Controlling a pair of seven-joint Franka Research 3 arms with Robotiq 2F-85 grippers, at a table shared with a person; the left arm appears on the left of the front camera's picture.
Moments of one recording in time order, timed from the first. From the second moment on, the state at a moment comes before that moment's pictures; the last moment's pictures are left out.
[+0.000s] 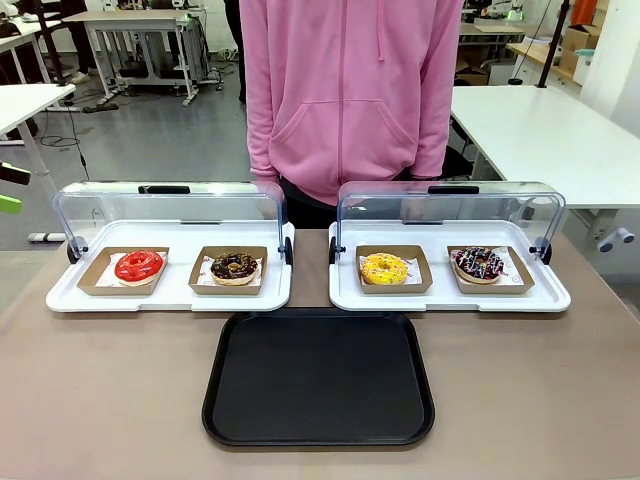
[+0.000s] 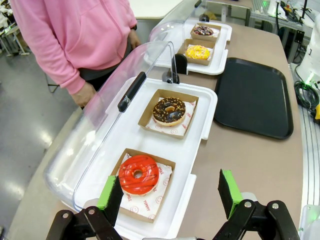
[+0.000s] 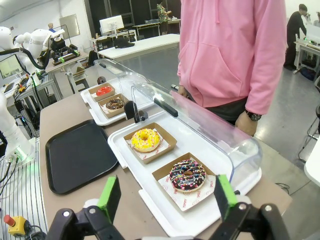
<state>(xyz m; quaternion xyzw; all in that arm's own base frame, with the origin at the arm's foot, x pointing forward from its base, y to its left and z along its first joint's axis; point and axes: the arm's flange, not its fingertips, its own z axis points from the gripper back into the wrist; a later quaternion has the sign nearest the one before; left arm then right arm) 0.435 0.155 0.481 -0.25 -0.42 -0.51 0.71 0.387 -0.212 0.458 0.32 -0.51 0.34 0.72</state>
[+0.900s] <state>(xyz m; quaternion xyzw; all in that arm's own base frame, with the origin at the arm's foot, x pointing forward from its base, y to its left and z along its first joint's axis) 0.434 0.155 0.481 -0.25 -0.42 -0.51 0.71 0.387 -0.212 0.458 0.32 -0.51 0.34 0.72</state>
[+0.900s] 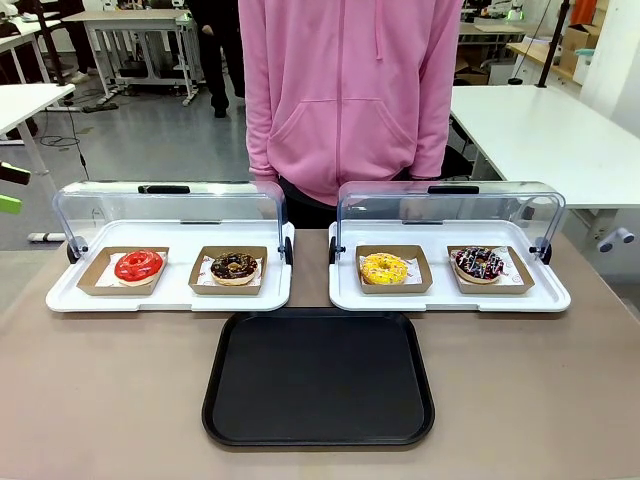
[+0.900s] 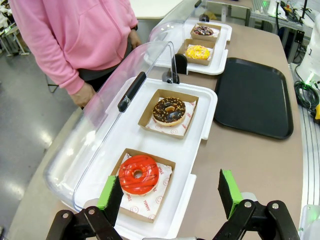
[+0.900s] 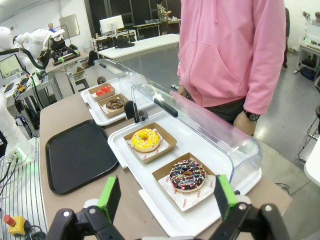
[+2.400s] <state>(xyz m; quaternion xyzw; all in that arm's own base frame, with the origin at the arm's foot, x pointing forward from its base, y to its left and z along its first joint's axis) 0.434 0.155 0.481 -0.25 -0.42 -0.51 0.71 0.387 -0.212 0.458 0.32 -0.51 0.34 0.72</state>
